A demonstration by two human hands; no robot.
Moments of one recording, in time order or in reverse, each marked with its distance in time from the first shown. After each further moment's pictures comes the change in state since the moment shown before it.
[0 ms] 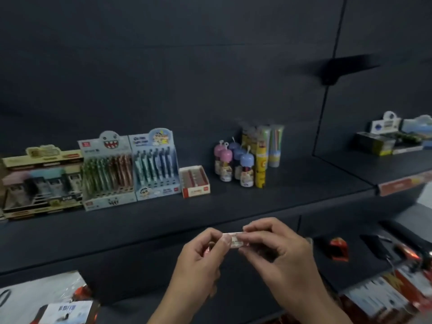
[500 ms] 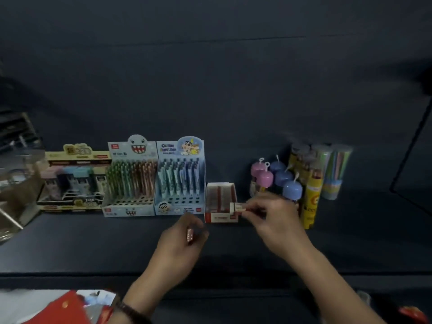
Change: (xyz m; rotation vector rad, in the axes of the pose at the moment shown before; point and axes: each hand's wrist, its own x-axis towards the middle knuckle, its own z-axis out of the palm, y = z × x) left_hand 0.143 -0.017 -0.088 0.654 0.415 0.068; right_hand 0.211 0.122 0.073 -0.129 -0.237 -0.092
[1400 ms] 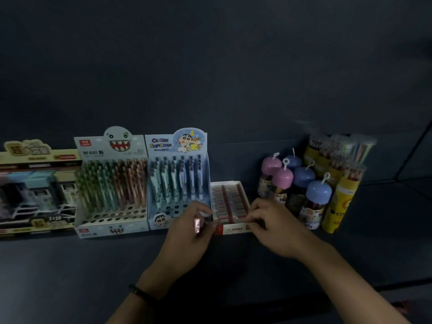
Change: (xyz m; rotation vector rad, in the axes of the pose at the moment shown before) left_hand 0.107 -0.068 0.014 -0.173 -0.084 0.205; right_hand 0.052 0.045 0.063 -0.248 -0.401 0.056
